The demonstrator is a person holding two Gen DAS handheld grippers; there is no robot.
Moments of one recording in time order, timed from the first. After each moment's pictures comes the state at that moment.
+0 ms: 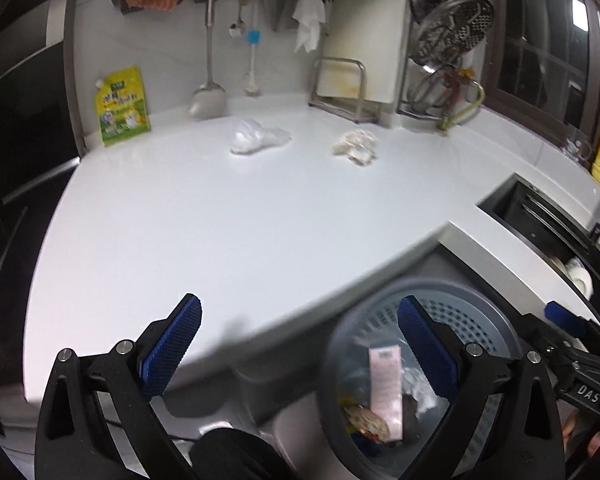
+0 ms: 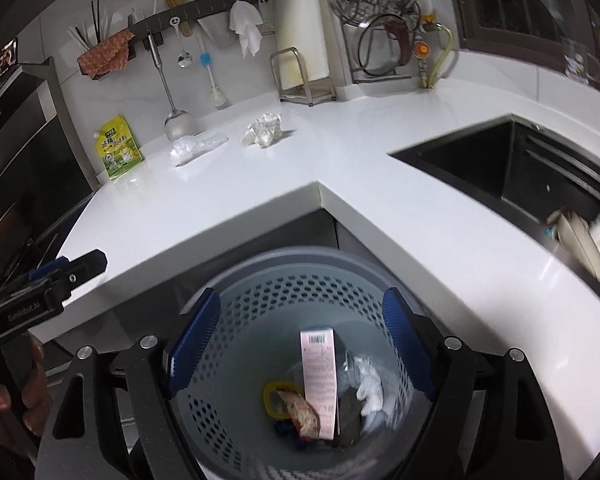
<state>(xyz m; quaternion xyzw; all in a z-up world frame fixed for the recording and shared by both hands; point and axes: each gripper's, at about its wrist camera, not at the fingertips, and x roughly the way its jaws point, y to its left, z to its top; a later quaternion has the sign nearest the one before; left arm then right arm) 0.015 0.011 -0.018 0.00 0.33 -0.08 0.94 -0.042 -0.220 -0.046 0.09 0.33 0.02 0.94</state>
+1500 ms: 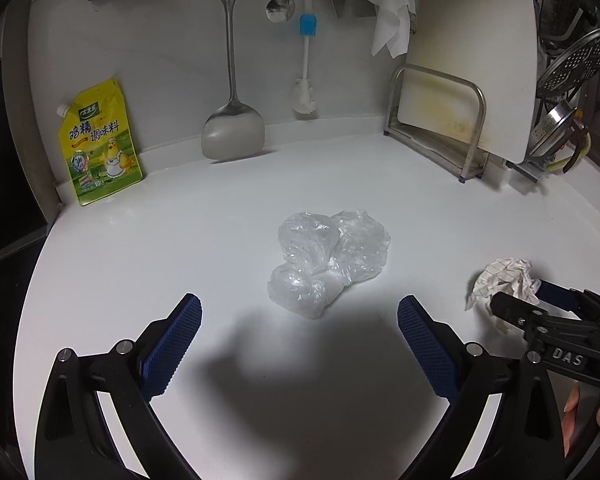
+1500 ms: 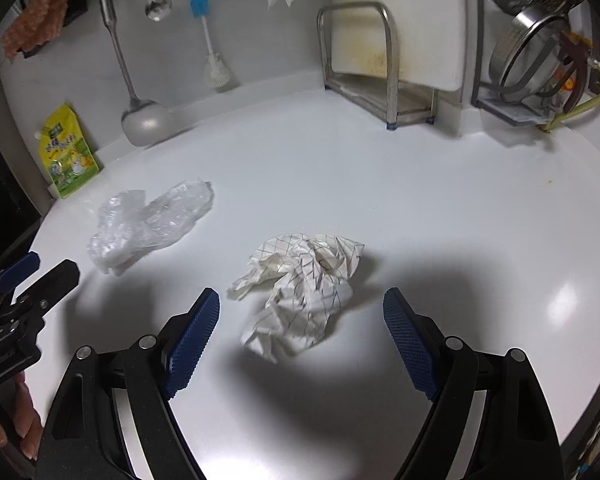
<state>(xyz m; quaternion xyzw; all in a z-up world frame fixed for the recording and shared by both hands) 0.280 0.038 -0.008 -0.01 0.34 -0.01 0.94 0.315 -0.181 -0.034 0.04 0.42 0.07 0.90</state>
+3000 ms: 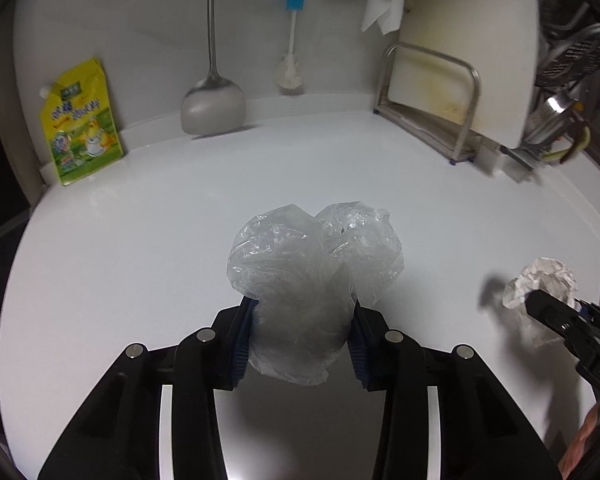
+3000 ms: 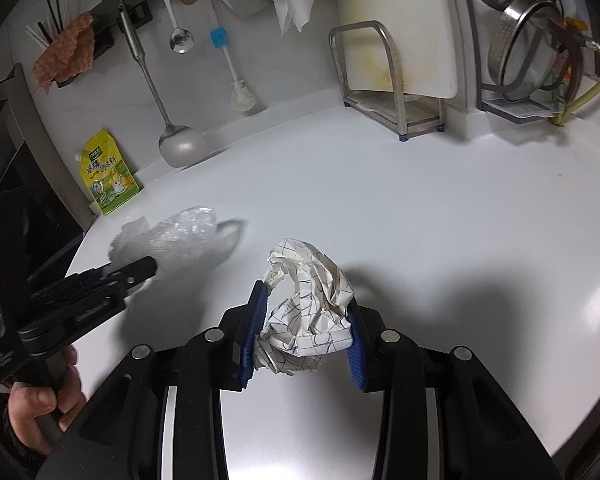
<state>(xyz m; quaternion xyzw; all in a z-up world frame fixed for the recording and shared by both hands) 0.274 0.018 -0.009 -0.01 0.38 -0.02 0.93 0.260 -0.206 -0.013 0.08 0.37 0.13 0.92</state>
